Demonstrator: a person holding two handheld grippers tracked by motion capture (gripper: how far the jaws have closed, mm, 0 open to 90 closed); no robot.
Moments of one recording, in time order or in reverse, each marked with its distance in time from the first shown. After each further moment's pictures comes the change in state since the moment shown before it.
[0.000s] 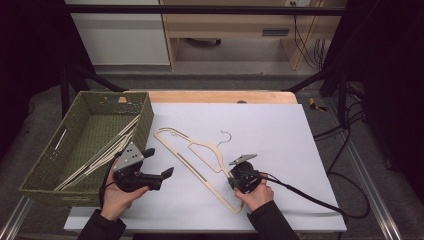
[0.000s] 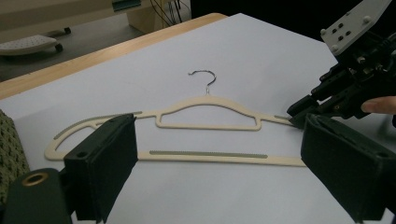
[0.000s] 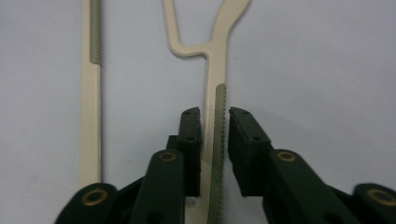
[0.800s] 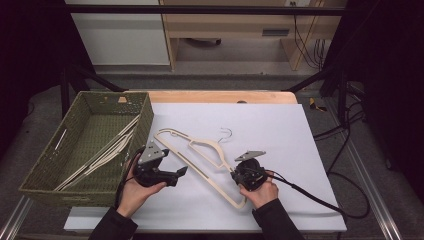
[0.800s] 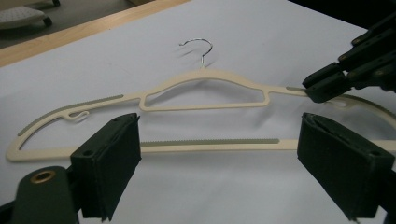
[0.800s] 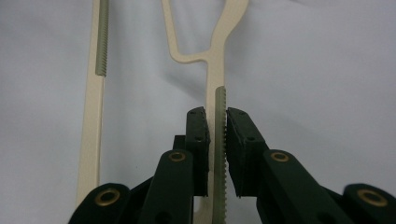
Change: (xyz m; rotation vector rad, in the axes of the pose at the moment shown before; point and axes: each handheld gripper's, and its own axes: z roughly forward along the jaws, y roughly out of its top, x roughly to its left) left arm -0.009 0.006 0.052 0.107 -0.001 -0.024; right arm -0.007 0.006 -0.026 -0.075 0.005 0.005
